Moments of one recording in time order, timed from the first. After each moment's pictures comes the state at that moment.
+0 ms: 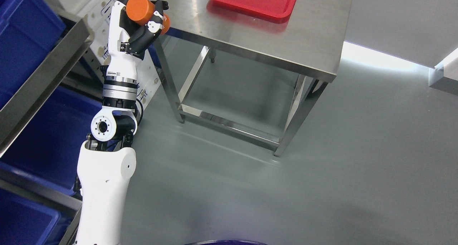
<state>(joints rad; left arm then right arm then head) -0.36 0.00 -0.04 -1.64 0.28 -0.19 -0.10 0.00 0.00 0.00 0.00 0.00 0.04 0.03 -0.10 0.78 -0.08</state>
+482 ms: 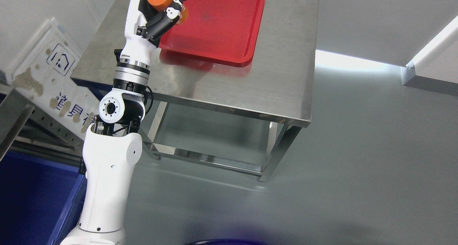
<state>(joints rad) -0.48 0.00 -0.10 -1.60 0.29 -0.06 -0.09 0.00 0.00 0.00 0.00 0.00 0.04 0.03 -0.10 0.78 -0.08</state>
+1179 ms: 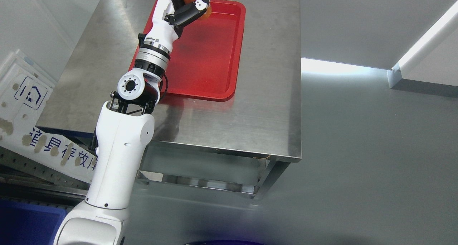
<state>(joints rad) -0.59 0.00 -0.19 -1.43 0.25 0.01 -0.08 0.00 0.00 0.00 0.00 0.00 0.04 0.03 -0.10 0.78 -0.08</state>
